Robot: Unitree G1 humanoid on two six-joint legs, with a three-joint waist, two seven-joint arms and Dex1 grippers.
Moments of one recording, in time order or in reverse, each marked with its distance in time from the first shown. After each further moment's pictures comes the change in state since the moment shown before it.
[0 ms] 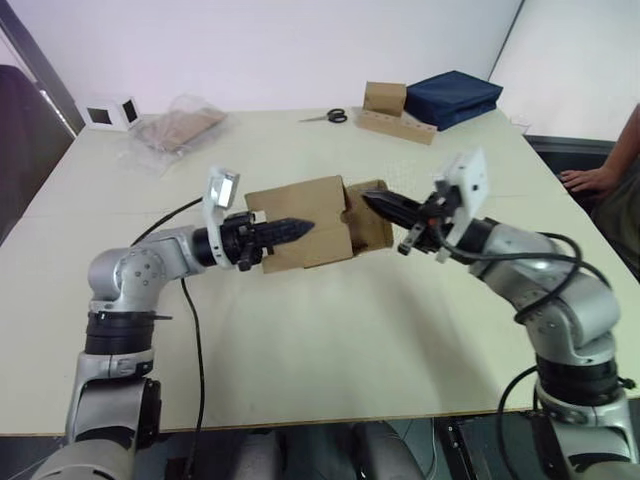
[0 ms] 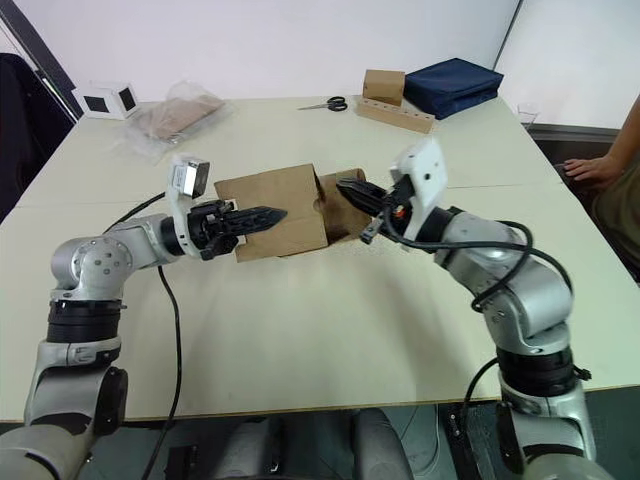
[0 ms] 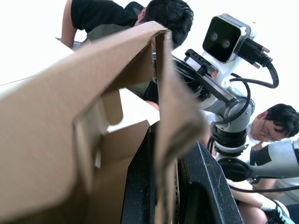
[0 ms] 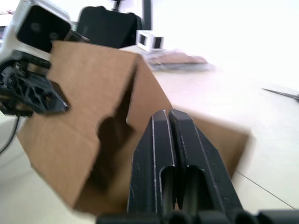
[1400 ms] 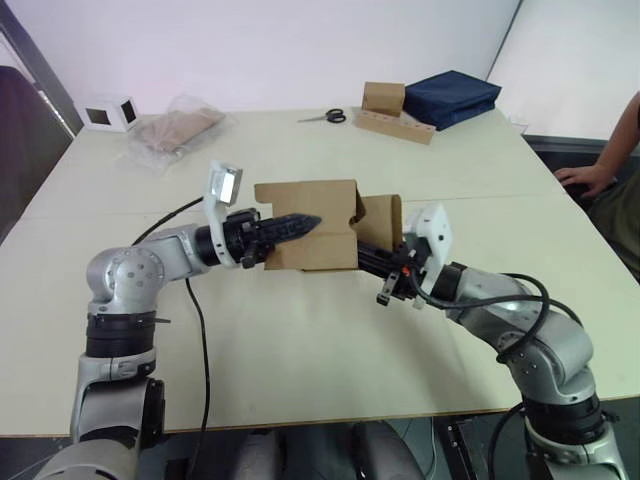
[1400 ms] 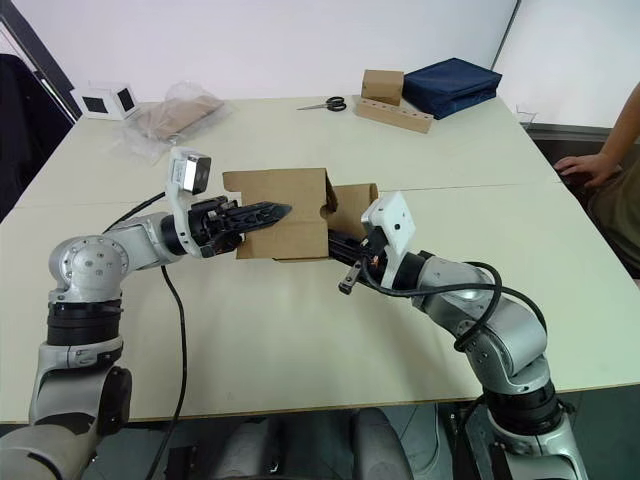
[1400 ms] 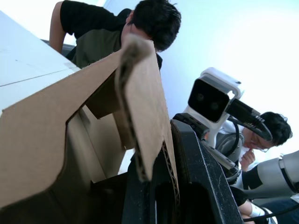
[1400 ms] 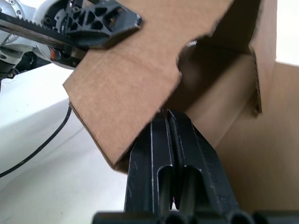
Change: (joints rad) left arm 0.007 -0.014 0.032 -0.066 -0.131 0.072 0.108; right arm 0.139 0.058 0.084 -0.081 0.034 0.015 -0.005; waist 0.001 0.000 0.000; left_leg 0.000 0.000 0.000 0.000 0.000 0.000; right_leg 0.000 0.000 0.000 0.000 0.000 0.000
